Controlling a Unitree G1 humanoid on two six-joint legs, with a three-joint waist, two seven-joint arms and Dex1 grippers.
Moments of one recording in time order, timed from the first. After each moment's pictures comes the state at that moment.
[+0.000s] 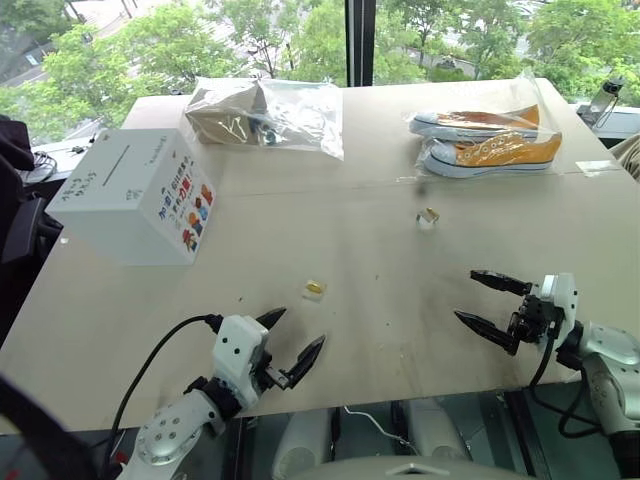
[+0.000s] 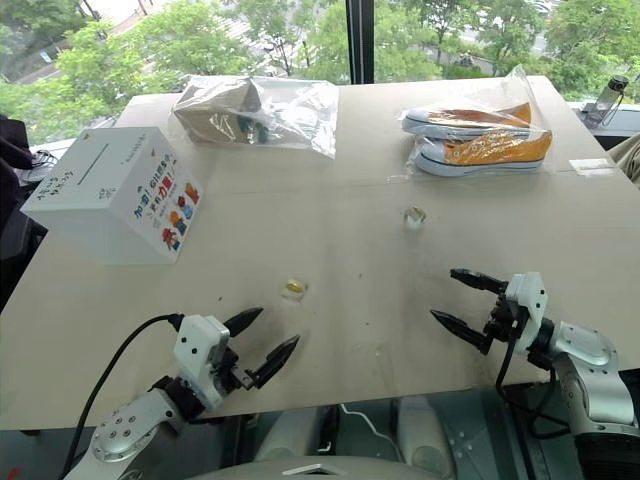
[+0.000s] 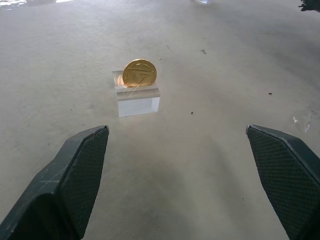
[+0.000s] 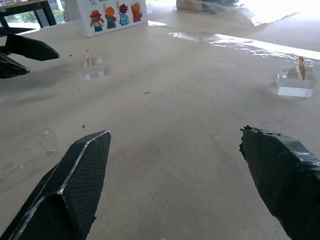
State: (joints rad) left arm 0.54 0.47 0.00 -0.65 -0.36 0.24 -0.50; right arm 0.07 -0.55 -0.17 -0.02 0.49 -0.01 1.15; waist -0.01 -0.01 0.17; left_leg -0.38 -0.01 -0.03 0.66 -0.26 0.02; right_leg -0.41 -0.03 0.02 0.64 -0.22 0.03
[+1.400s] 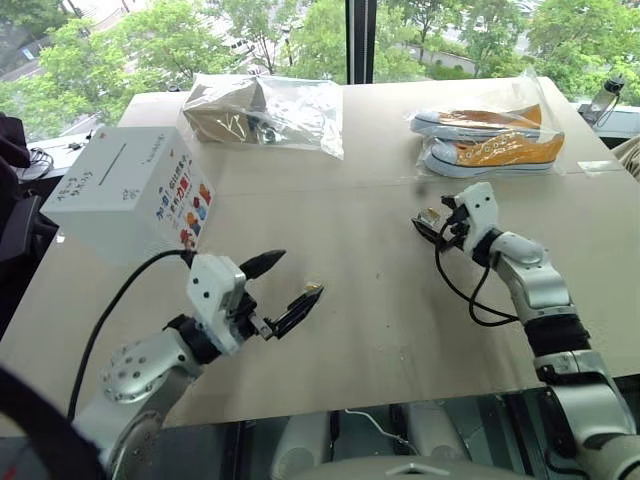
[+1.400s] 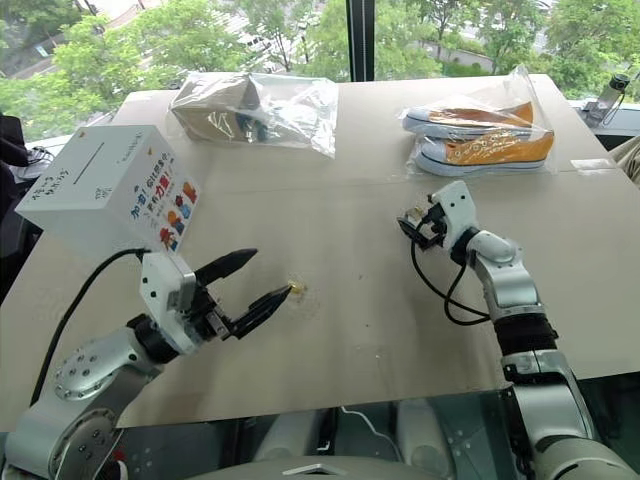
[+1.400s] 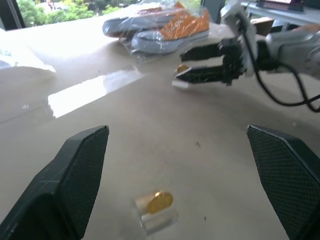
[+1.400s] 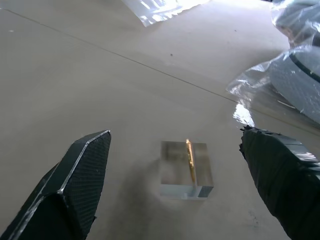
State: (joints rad) left arm 0.23 0.61 0.20 -0.76 -0.65 0.44 -0.58; right arm -0.56 -0.35 0.02 0.38 0.14 0.19 0.58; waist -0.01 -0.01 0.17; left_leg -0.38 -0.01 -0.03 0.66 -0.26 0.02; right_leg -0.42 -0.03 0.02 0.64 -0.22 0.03
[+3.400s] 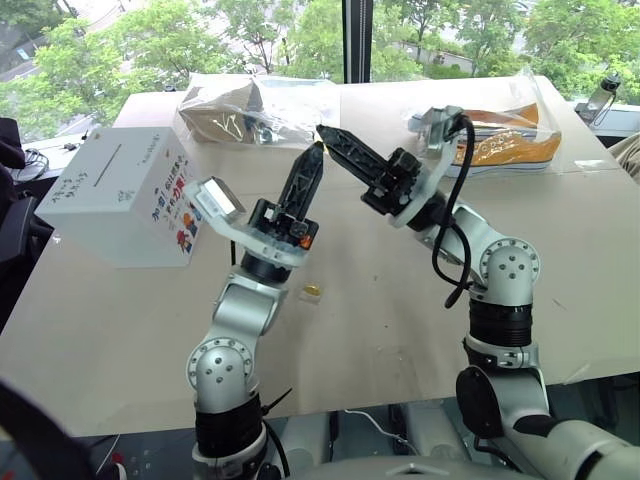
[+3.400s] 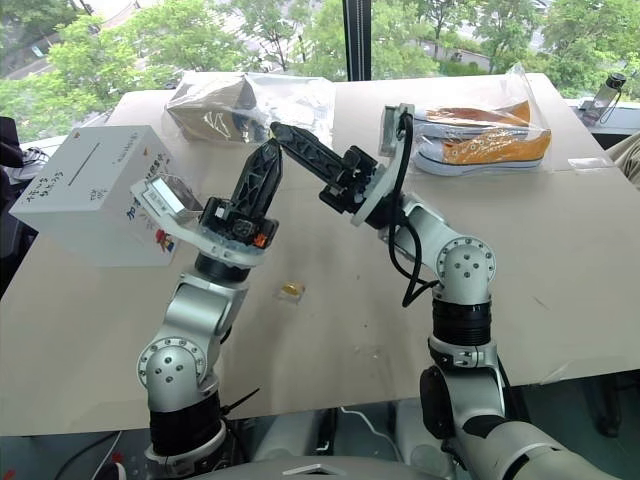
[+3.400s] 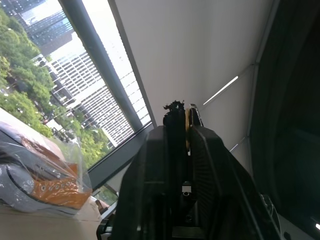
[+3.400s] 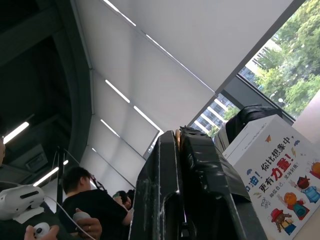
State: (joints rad) left arm -0.20 0.01 0.11 -0.56 -1.35 0.46 -0.17; right arm -0.69 0.07 -0.13 -0.14 1.33 0.91 0.22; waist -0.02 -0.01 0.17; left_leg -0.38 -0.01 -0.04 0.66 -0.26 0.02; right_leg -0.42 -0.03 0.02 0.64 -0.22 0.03
